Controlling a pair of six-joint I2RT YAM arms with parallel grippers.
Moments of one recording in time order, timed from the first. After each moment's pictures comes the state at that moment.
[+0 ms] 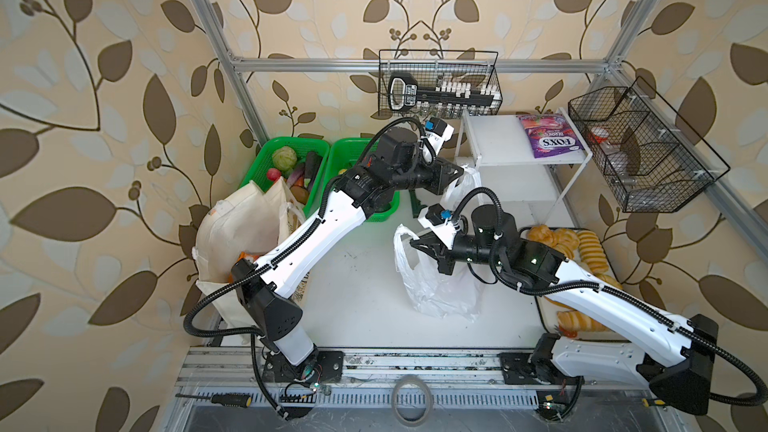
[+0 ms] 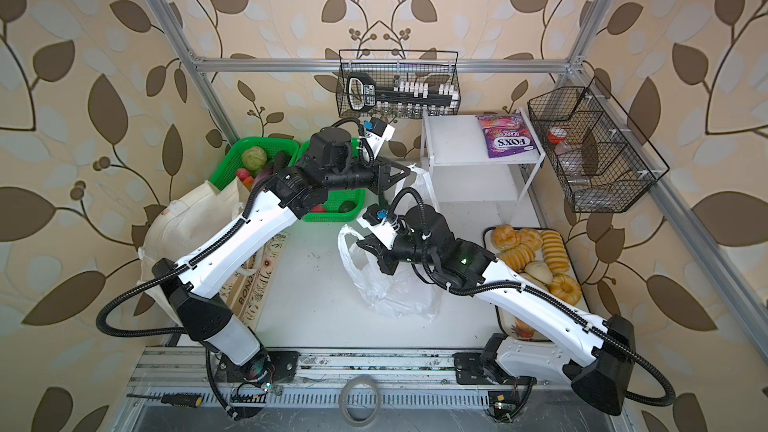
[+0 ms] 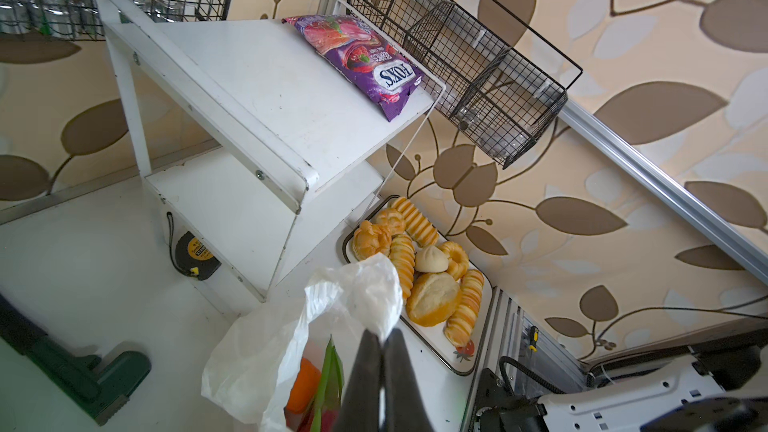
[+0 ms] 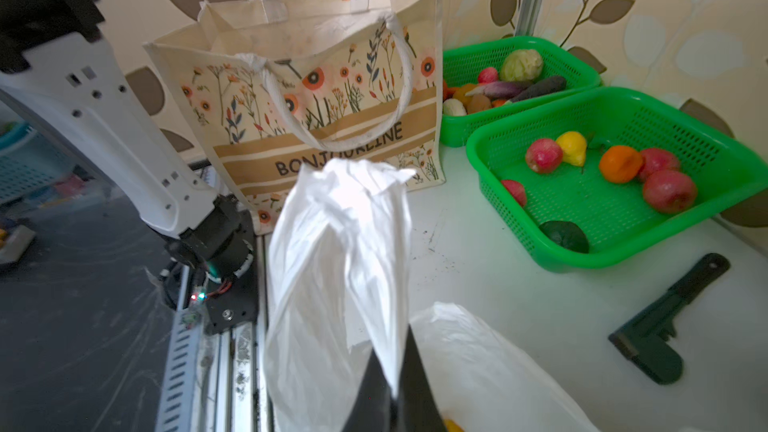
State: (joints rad) left arm -0.71 1.61 1.80 -0.47 0.40 -0.36; right arm 0.85 1.13 1.05 -0.27 -0.26 -0.06
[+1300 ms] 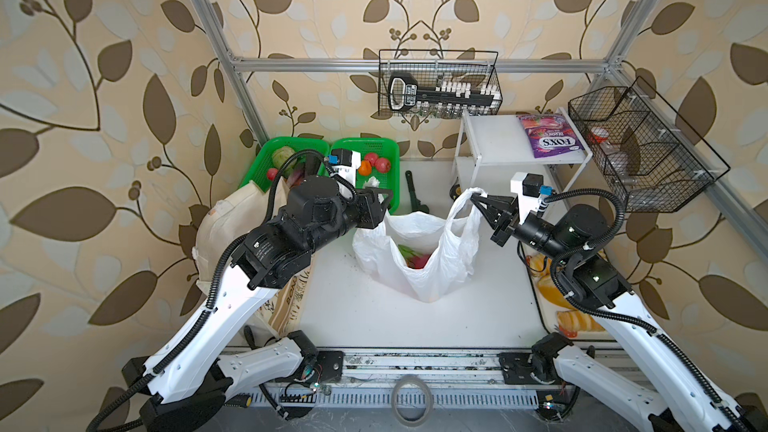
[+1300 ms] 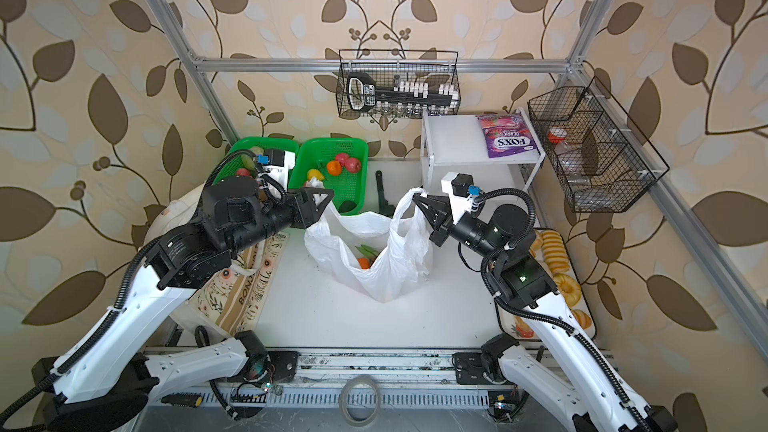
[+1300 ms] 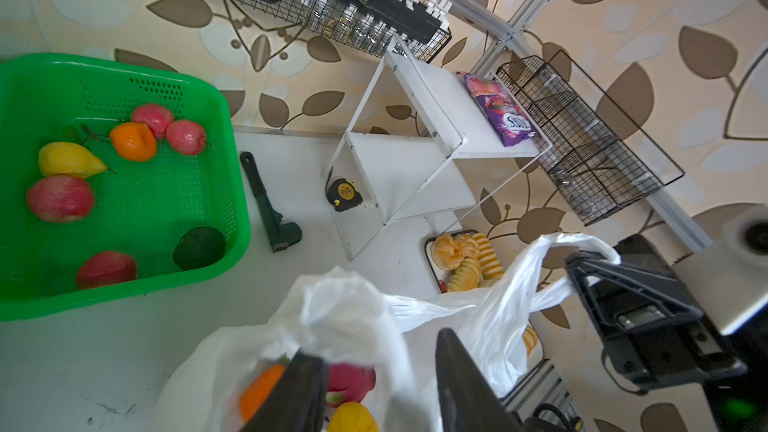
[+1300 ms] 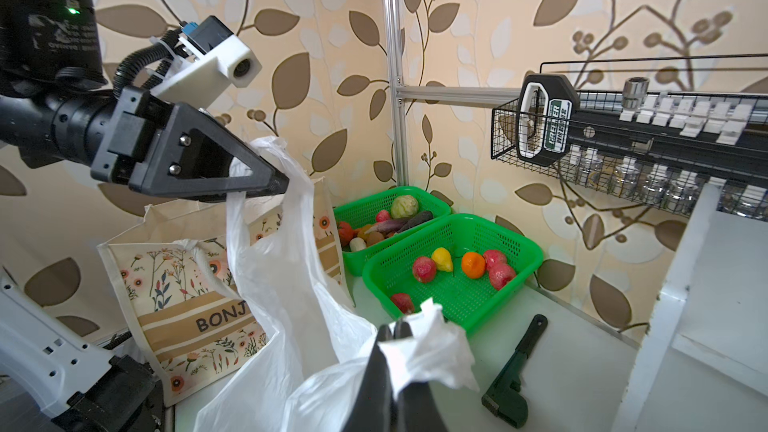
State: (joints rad) left arm -0.71 1.04 1.45 -0.73 -0.06 -0.56; right arm 0.44 0.84 0.93 0.00 -0.43 0.10
